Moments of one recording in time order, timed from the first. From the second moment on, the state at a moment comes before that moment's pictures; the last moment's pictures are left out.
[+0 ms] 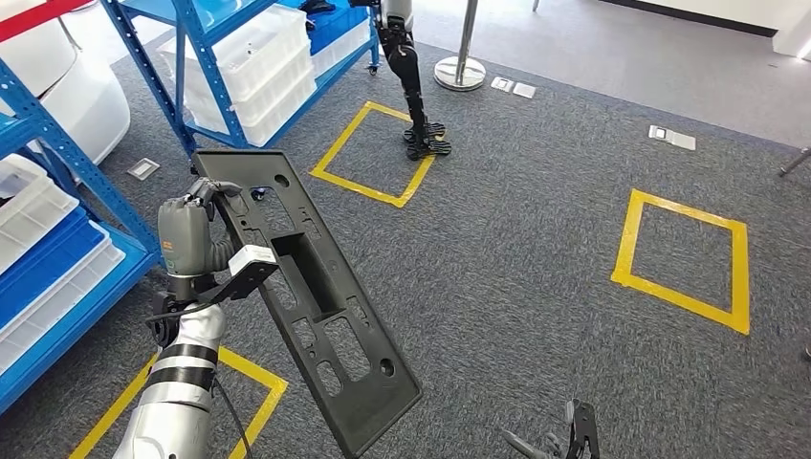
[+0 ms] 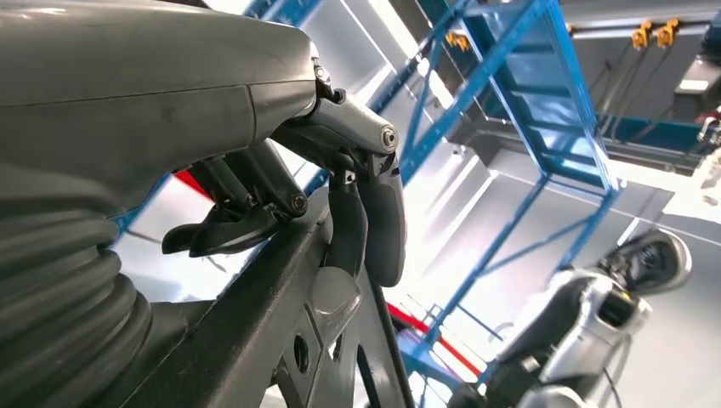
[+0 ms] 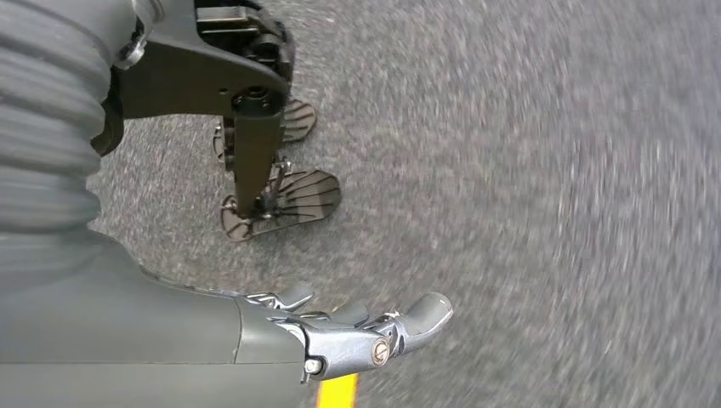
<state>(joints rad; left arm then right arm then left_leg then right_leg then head) -0.39 -0.24 0.26 -1.18 -1.00 0.70 -0.70 -0.21 -0.04 0.11 -0.21 -0.45 -0.15 -0.30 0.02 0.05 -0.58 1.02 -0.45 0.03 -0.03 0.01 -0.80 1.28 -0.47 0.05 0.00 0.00</state>
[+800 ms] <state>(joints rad) -0.40 -0.22 0.23 -1.13 -0.82 0.70 -0.68 -0.20 -0.04 0.08 -0.21 -0.41 -0.15 -0.30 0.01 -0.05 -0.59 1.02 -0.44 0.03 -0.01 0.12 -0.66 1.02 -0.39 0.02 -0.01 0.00</state>
